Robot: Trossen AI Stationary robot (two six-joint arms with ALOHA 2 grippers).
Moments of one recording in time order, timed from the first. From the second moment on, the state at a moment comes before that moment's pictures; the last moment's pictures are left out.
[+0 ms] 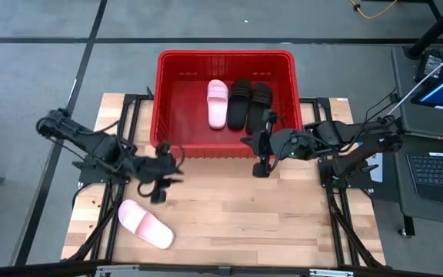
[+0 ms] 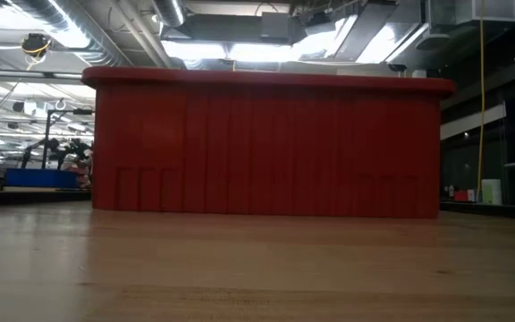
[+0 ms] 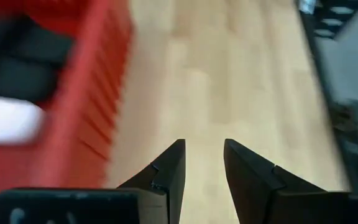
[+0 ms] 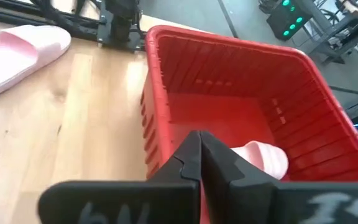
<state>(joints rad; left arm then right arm) -0.43 1.17 1.25 -0.87 -0.36 -0.37 0.25 1.49 1.70 -0.83 0.54 -0.08</state>
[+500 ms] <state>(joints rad) -0.75 1.48 1.65 -1.36 -0.08 -0.83 0.27 1.50 1.70 -0.77 0.54 0.03</state>
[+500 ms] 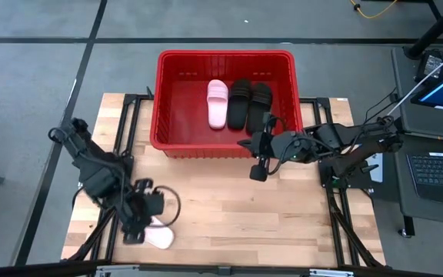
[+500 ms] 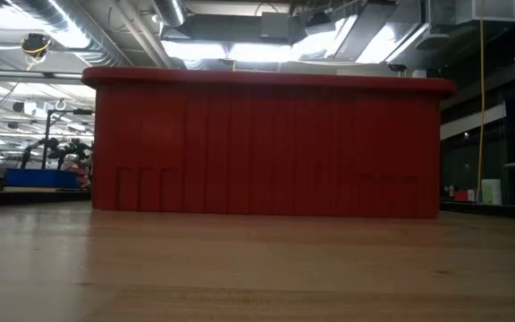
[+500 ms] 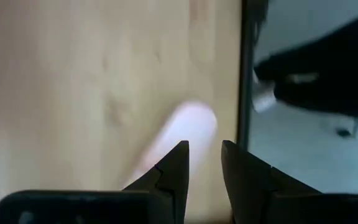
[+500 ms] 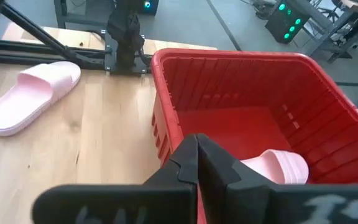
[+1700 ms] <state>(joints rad) -0.93 1.83 1.66 -1.44 -0.01 -1.86 0.28 1.50 1.65 -0.87 0.46 0.02</state>
